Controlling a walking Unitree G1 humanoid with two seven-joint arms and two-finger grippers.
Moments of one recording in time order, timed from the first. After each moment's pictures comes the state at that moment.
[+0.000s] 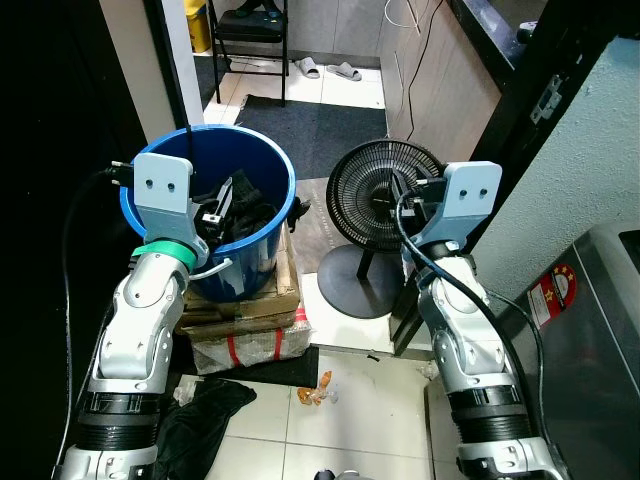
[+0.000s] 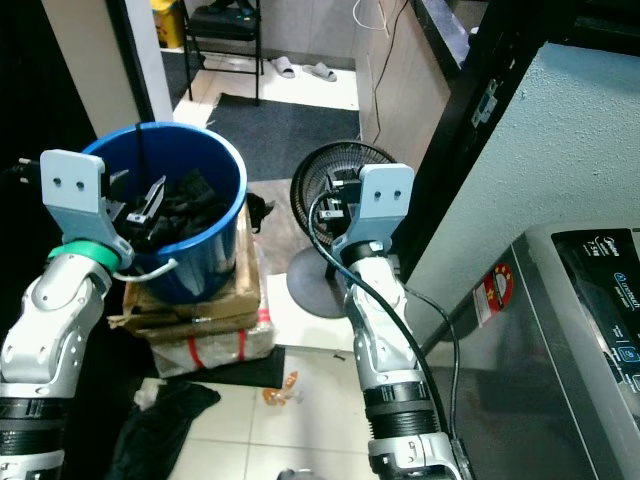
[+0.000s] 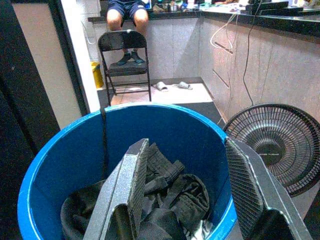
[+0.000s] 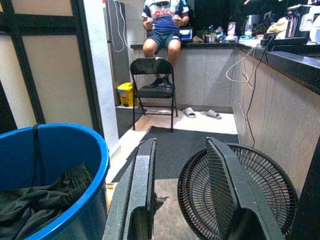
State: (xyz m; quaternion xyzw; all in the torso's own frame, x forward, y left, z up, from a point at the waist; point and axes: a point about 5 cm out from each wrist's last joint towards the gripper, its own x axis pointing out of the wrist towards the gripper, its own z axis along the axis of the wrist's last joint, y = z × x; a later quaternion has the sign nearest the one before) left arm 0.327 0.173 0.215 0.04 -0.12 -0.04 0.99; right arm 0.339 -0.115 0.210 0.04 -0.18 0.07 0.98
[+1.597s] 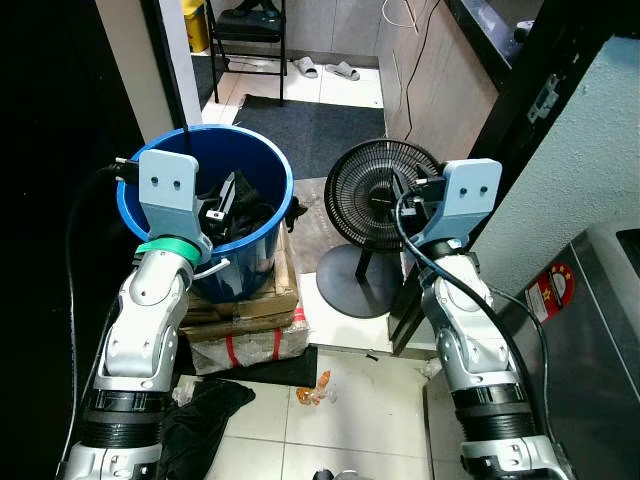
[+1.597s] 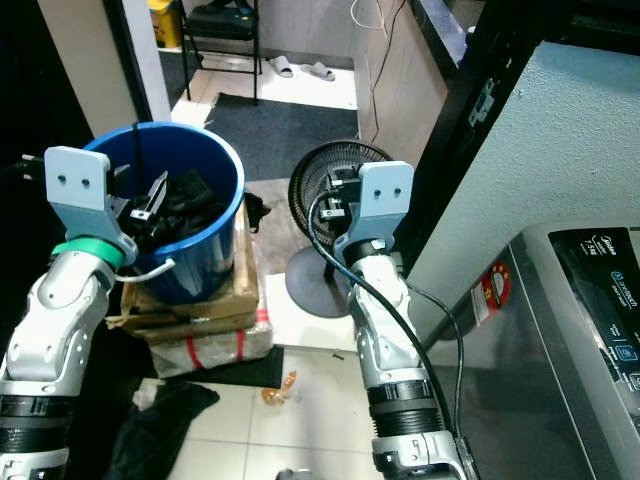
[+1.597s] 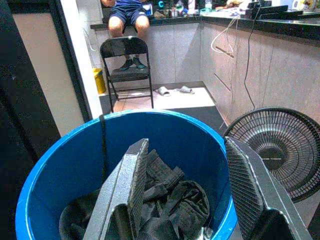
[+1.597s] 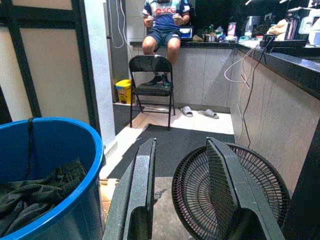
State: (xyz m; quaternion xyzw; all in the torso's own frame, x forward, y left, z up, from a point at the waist) left arm 0.327 0.168 0.218 0.05 -0.13 -0.04 0.99; right arm 0.339 -0.119 0.209 0.03 -0.18 0.07 0.98
